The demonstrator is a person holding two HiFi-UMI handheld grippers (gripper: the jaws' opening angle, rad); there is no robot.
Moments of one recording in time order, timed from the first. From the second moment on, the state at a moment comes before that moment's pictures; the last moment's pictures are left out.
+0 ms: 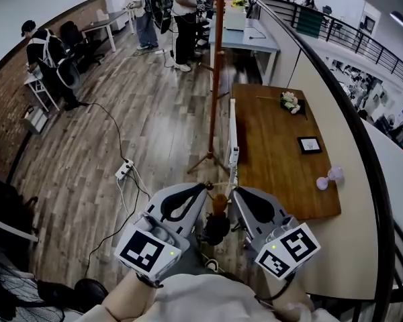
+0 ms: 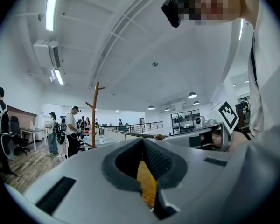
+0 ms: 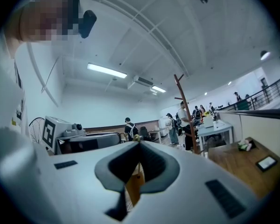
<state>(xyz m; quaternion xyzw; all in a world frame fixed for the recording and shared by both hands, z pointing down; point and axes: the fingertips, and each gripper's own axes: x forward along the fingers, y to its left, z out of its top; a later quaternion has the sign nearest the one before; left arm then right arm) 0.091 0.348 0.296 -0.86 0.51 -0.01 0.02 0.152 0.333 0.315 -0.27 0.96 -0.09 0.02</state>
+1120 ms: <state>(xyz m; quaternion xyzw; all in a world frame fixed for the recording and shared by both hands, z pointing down) 0.000 0.127 0.286 -0.88 0.48 0.00 0.03 0.057 0.116 0.307 -0.28 0.95 -0.09 0.02</state>
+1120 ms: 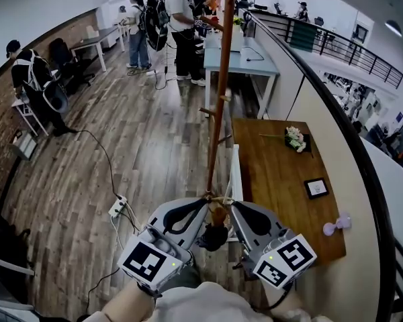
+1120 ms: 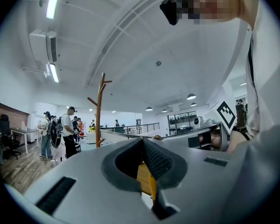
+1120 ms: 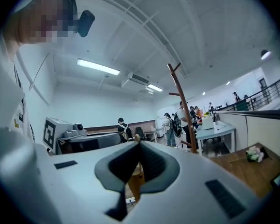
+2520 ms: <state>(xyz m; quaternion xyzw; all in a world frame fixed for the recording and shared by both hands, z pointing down) -0.097 -0.172 0.269 -0.92 0.40 0.02 0.00 -0.037 -0.179 0.288 -0.31 0.95 -0.09 0.04</state>
